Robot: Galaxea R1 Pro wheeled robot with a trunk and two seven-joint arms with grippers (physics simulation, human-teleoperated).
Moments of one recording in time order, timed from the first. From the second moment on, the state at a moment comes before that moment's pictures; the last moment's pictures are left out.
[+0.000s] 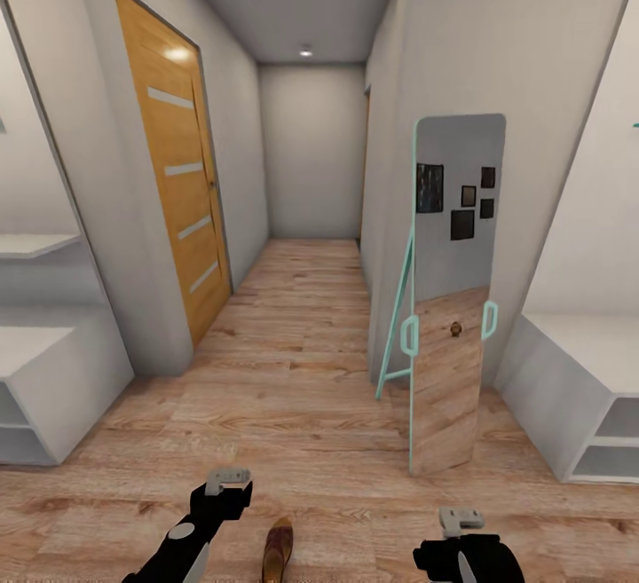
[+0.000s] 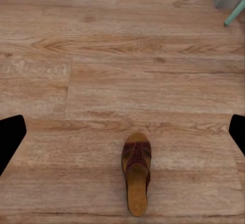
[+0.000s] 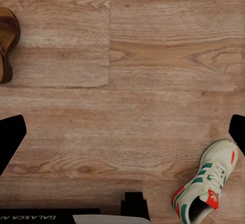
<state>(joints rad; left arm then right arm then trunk) -0.39 -0.04 -0.01 -0.54 0.00 -0.03 0.00 -0.16 0.00 -0.01 -1.08 0.00 0.77 0.01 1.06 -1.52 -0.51</state>
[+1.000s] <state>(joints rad) -0.40 -0.04 -0.01 -0.55 0.00 -0.08 0.00 -0.20 0.00 -0.01 -1.13 0.00 0.78 0.00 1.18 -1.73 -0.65</state>
